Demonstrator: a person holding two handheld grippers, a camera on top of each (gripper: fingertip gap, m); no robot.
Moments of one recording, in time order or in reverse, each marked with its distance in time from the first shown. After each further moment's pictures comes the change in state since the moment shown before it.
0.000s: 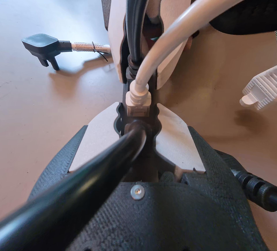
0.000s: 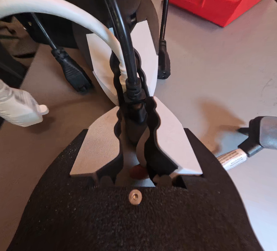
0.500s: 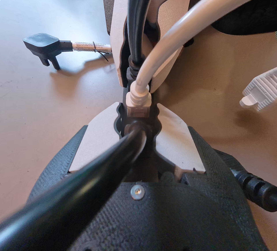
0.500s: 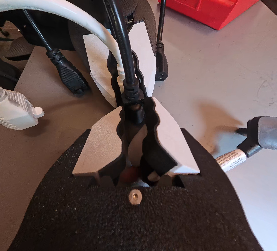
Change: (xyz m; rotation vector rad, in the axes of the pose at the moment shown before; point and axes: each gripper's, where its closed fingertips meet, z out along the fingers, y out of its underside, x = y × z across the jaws) left arm -0.001 0.000 -0.001 0.003 -0.004 -0.005; right arm 0.002 -0.001 0.003 0.019 0.027 -0.003
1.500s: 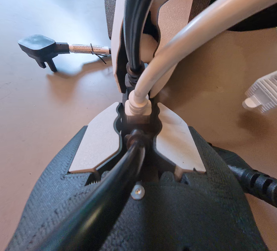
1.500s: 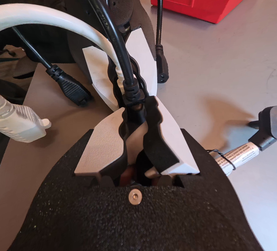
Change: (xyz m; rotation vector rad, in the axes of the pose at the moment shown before) left arm -0.002 0.002 0.001 -0.012 0.018 0.018; right arm -0.003 -0.005 0.006 0.017 0.016 0.113
